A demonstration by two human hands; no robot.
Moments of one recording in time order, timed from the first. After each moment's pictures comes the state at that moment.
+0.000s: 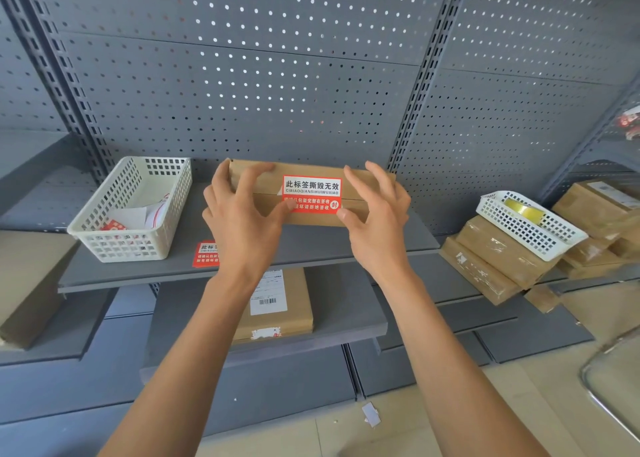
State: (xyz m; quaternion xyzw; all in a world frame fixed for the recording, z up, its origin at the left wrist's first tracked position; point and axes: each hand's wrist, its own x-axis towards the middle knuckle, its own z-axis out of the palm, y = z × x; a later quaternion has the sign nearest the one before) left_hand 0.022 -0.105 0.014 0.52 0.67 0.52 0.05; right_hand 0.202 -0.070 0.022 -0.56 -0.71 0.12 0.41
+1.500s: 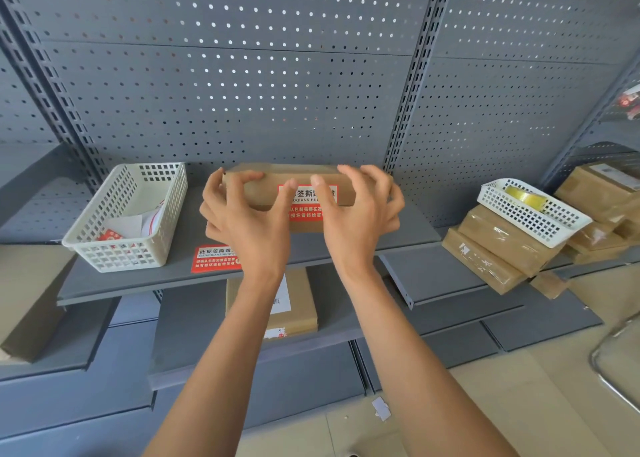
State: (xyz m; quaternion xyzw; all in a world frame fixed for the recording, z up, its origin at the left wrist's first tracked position) left_hand 0.054 -0.094 0.011 0.39 0.66 0.64 0.05; right_hand 0.154 -0.067 0.013 -0.61 -0.55 0.09 0.56
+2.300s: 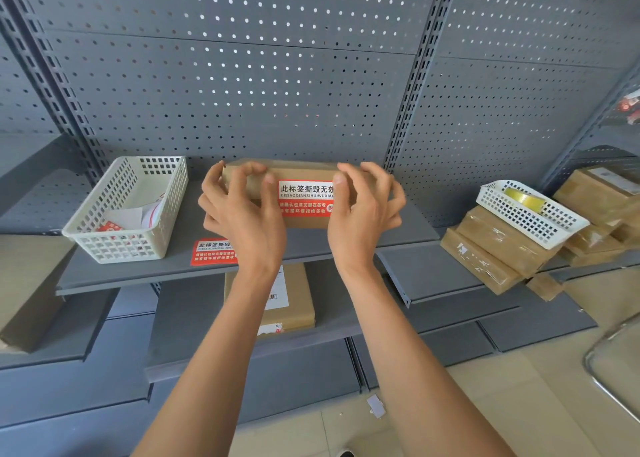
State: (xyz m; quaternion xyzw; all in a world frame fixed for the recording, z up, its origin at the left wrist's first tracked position) left_hand 0.049 -0.095 0.010 0.39 0.66 0.64 0.05; right_hand 0.158 -0.064 0.003 -0.60 -0.55 0.06 0.58
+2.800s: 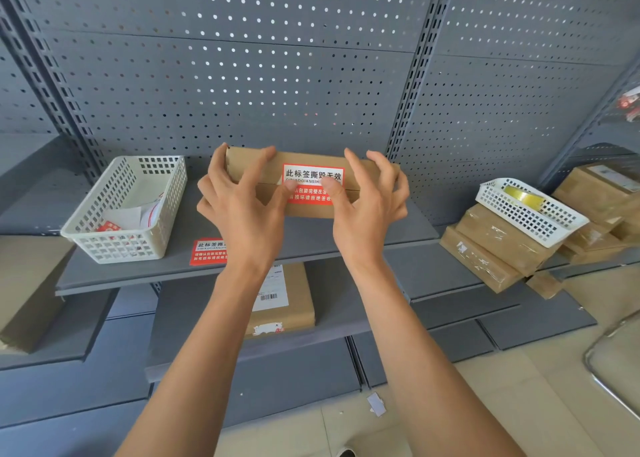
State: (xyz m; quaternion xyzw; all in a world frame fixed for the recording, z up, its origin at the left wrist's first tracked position) left_hand 0.038 -0.101 0.020 0.51 0.67 0.54 0.01; right_hand 0.172 -0.061 0.011 -0.58 -0.60 0.06 0.55
